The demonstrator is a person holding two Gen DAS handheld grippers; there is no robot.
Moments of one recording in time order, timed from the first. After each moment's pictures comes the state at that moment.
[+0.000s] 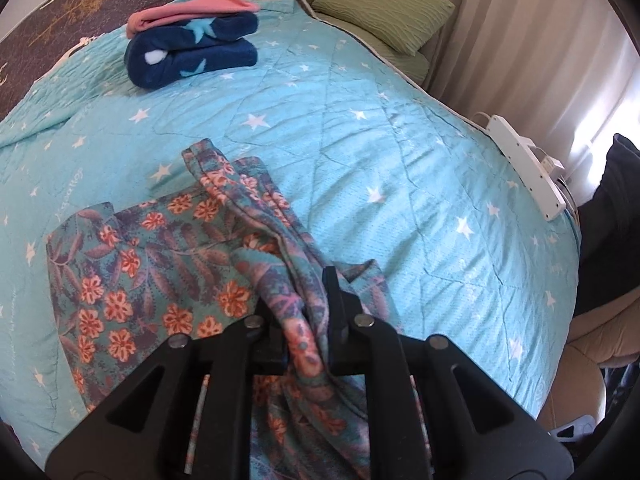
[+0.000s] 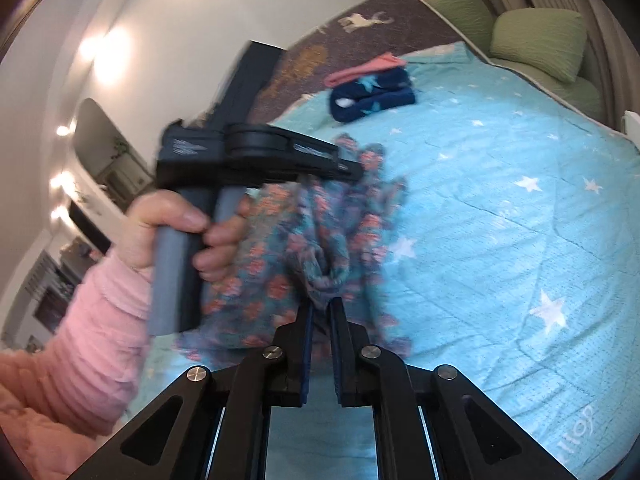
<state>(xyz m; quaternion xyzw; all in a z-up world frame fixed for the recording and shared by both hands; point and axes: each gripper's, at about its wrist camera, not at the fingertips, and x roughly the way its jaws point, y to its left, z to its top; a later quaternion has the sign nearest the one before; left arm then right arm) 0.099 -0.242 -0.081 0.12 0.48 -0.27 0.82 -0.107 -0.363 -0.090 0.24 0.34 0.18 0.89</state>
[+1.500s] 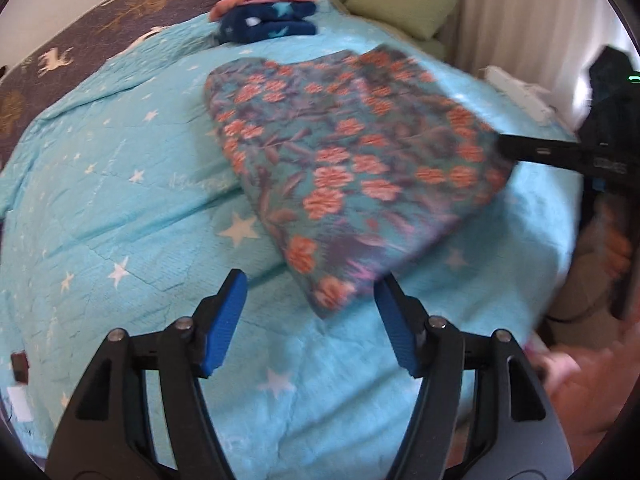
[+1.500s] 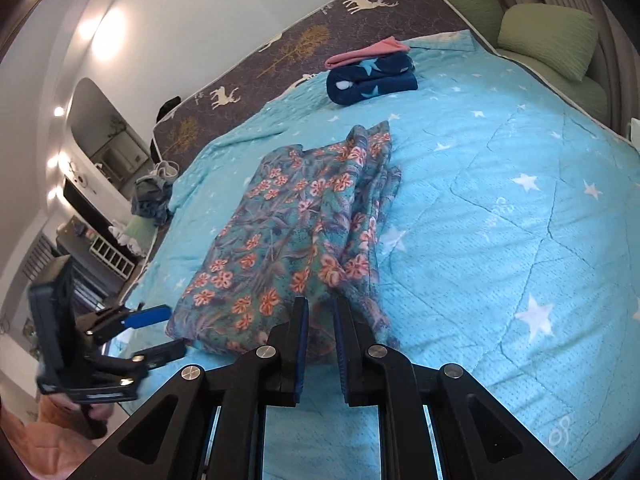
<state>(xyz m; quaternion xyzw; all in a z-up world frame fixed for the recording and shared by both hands) -0.068 -0.089 -0.098 0.15 0.45 -0.19 0.86 -0.096 -0.367 -0.092 0.21 0.39 0.17 0.88</state>
